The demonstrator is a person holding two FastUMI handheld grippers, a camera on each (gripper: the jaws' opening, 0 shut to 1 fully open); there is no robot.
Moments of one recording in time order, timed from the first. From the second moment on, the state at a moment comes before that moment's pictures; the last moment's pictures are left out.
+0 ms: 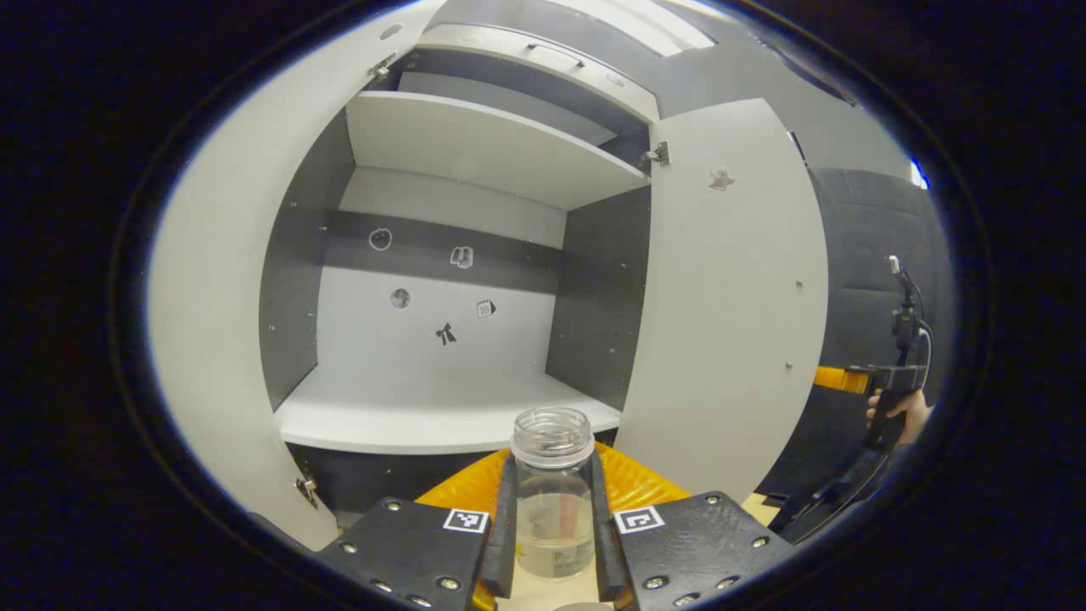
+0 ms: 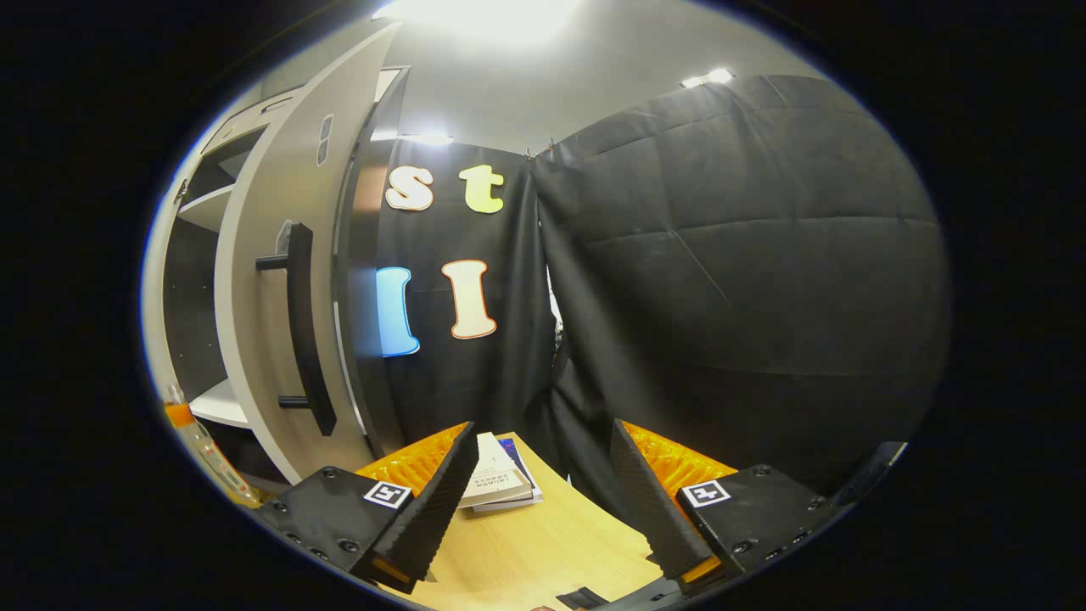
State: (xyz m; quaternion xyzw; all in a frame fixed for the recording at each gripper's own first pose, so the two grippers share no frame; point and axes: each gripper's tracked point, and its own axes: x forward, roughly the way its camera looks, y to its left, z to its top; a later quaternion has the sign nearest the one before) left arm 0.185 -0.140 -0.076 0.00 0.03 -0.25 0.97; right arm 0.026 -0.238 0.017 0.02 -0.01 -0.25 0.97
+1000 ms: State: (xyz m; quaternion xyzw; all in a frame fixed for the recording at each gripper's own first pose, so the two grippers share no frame) left arm 0.118 -0.186 -0.290 0.06 0.10 -0.29 0.95; right arm -0.013 -0.218 -0.006 0.02 0.07 -0.24 0.97
